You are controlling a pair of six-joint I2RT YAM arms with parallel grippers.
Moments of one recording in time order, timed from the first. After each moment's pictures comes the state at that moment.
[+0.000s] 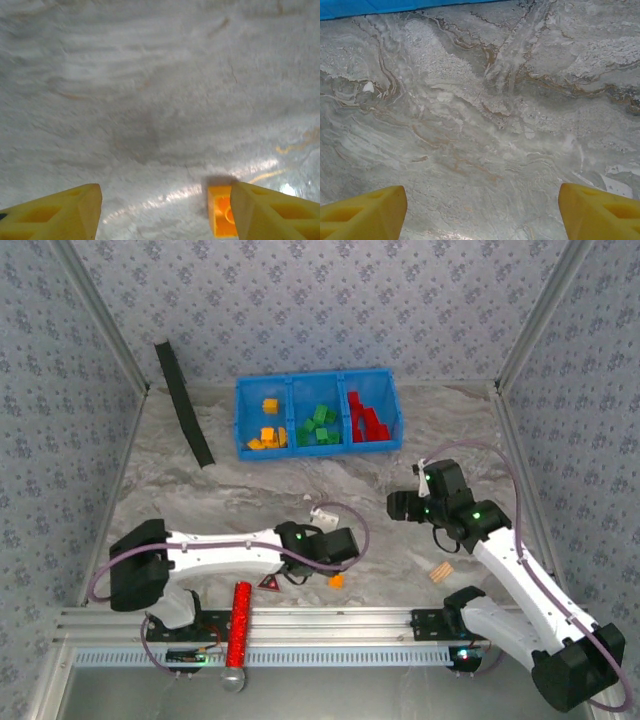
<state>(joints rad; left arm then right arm) -1.34 1.57 1.07 -0.78 -0.37 -0.97 0.41 0.91 0.79 -0.74 -0.02 0.31</state>
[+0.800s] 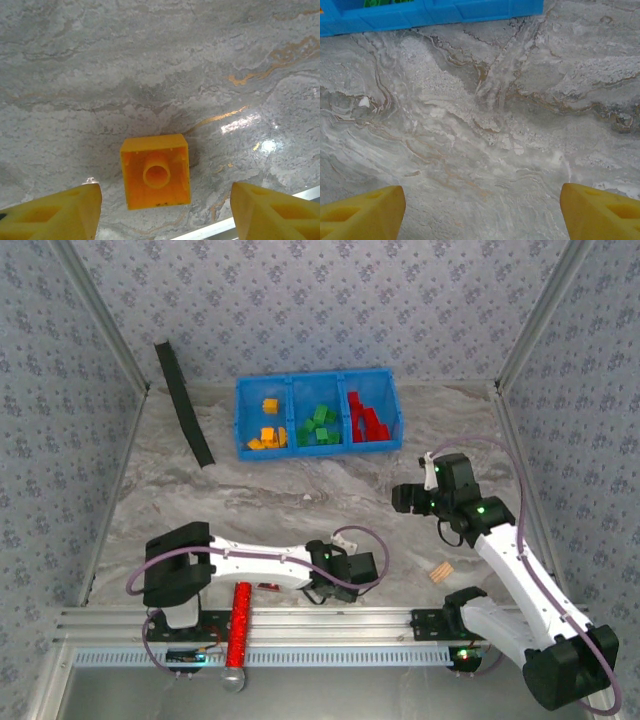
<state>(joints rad) -1.43 1.74 1.12 -0.72 -0.21 -1.06 0.32 0.93 0.81 -0.70 -0.07 0.24</state>
